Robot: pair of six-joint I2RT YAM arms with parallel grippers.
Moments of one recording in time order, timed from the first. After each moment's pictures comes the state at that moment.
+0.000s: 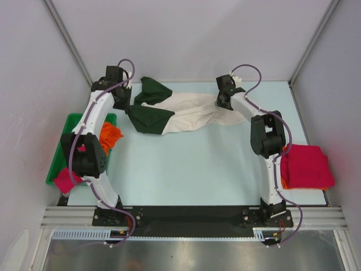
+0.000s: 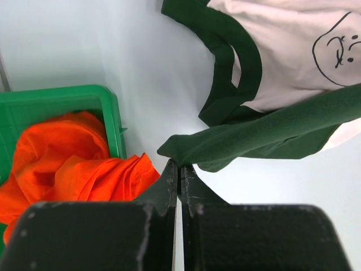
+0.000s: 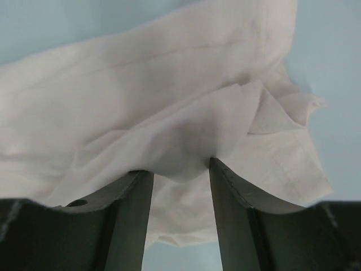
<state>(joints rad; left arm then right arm) -0.07 1.81 1.72 -0.88 -0.05 0.05 0.32 2.22 1.82 -0.49 0.37 0.57</state>
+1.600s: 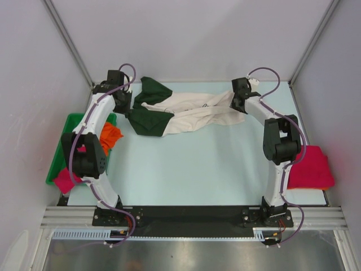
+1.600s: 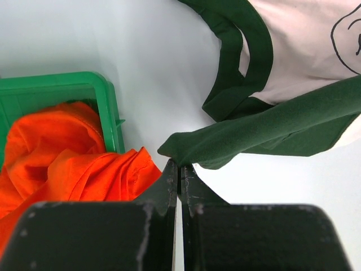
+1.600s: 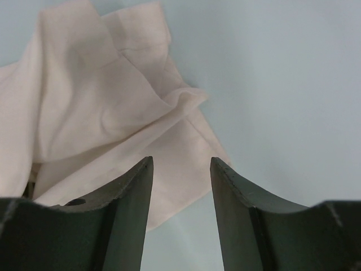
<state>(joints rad) -0.07 1.80 1.64 -0.85 -0.06 0.05 0.22 2.05 1.60 -0.41 0.43 0.55</state>
